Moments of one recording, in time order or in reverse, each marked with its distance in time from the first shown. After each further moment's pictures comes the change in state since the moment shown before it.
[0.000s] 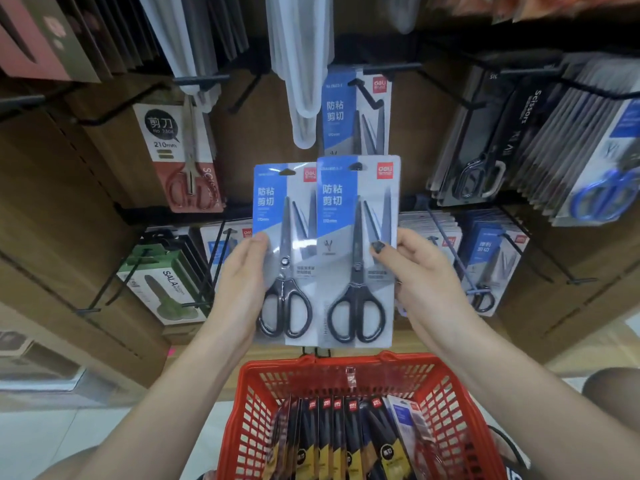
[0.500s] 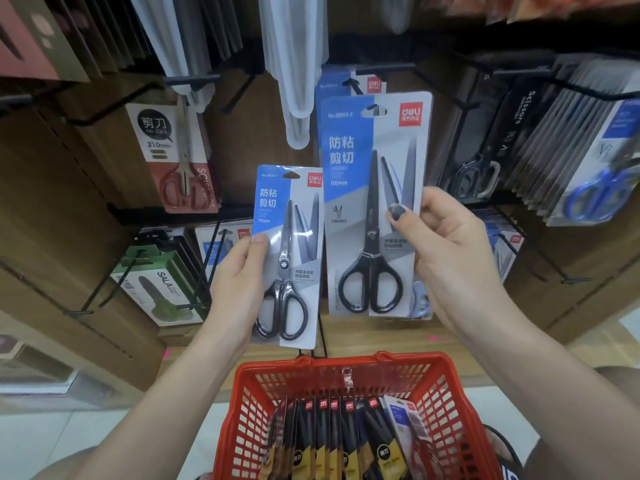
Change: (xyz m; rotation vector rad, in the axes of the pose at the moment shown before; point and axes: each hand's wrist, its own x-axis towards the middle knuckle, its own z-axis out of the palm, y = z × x) left_hand 0.003 -0.004 0.002 0.056 0.031 0.027; right_hand 0.002 -0.041 -0.008 -0.070 0.007 -0.276
